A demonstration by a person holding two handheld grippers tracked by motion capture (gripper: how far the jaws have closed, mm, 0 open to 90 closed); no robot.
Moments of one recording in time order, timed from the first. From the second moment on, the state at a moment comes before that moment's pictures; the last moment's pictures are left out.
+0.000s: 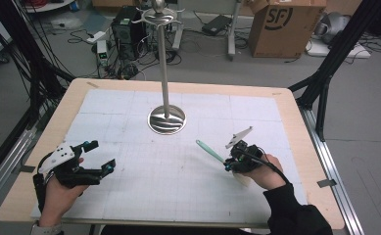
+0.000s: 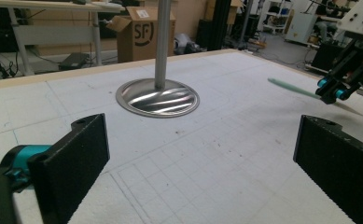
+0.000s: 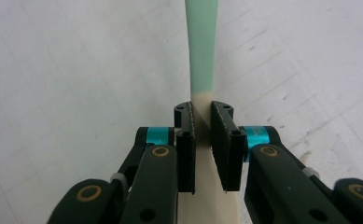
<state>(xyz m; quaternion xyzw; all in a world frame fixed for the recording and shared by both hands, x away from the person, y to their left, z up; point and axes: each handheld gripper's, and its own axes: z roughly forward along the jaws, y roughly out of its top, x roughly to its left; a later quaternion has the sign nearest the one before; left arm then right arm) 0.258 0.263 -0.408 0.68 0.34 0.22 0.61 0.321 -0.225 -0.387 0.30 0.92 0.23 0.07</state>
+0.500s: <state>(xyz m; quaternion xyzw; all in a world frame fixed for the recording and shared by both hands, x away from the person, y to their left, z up) 0.258 0.265 -0.407 0.68 0.34 0.23 0.61 0.319 -0.251 -0.366 0.31 0.83 0.44 0.11</state>
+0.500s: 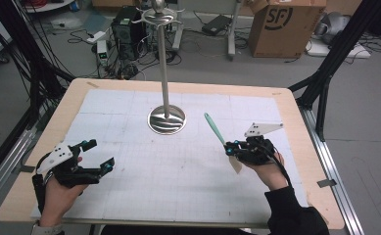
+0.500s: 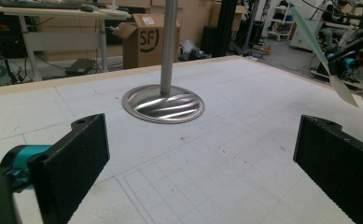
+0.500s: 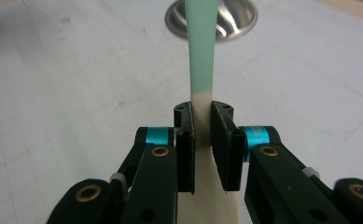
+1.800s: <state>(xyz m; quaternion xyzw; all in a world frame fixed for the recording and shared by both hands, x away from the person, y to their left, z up) 0.250 0.268 -0.409 0.68 0.34 0.22 0.61 0.377 -0.199 -0.301 0.23 0.73 0.62 0.17</state>
